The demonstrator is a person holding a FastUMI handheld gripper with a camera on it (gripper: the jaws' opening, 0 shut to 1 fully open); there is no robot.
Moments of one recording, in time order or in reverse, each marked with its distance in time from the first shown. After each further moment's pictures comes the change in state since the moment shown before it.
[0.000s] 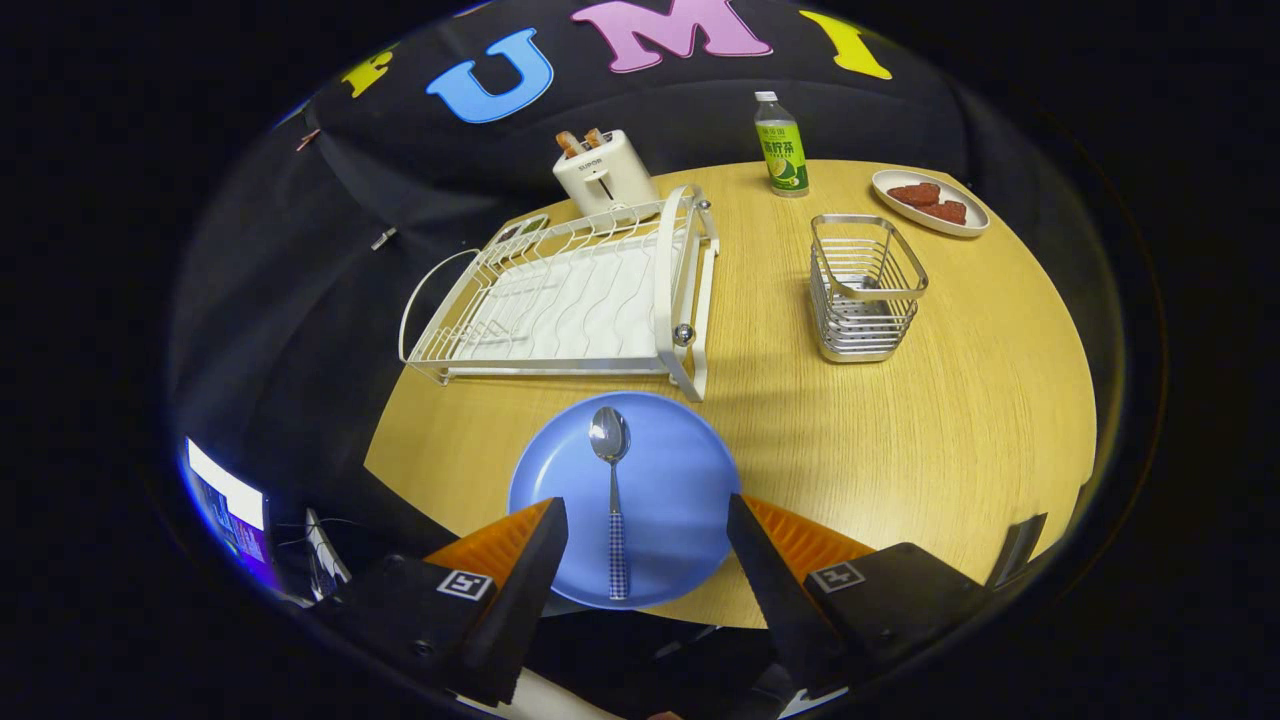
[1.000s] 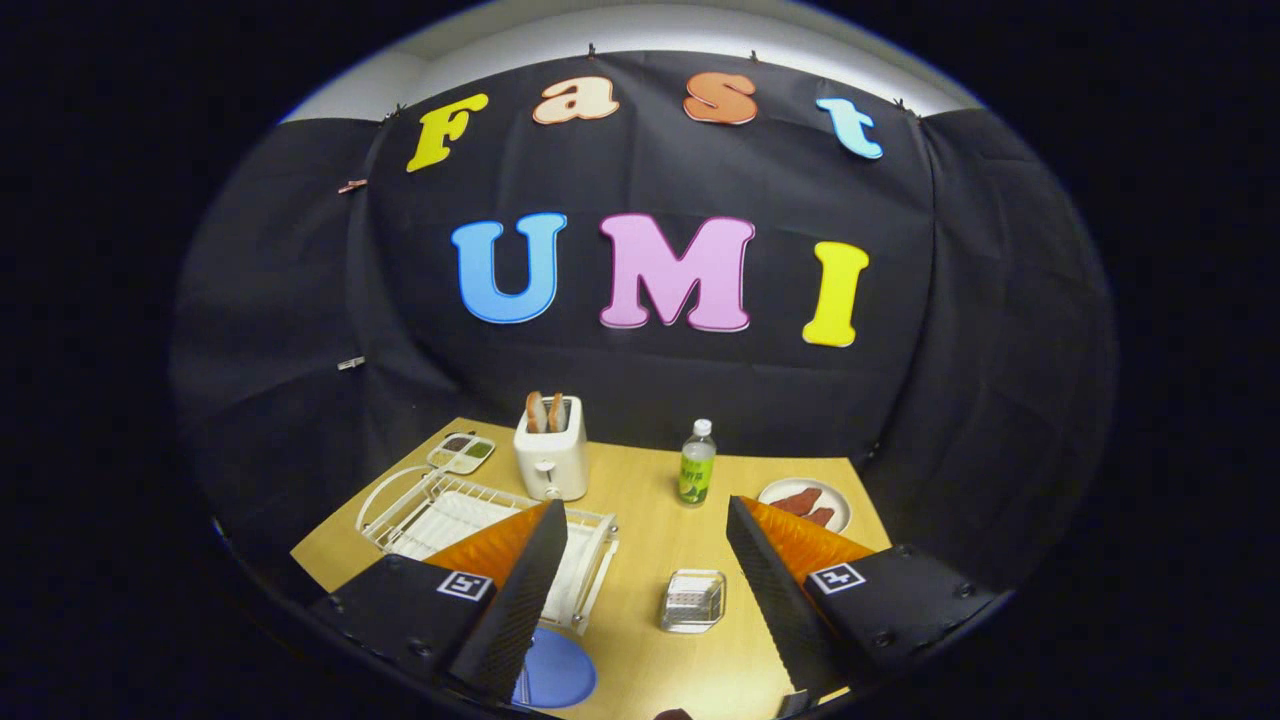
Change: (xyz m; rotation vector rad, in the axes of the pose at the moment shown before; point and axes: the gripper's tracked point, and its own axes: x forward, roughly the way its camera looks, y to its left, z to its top) arm -0.197 -0.003 0.274 -0.298 -0.662 -0.293
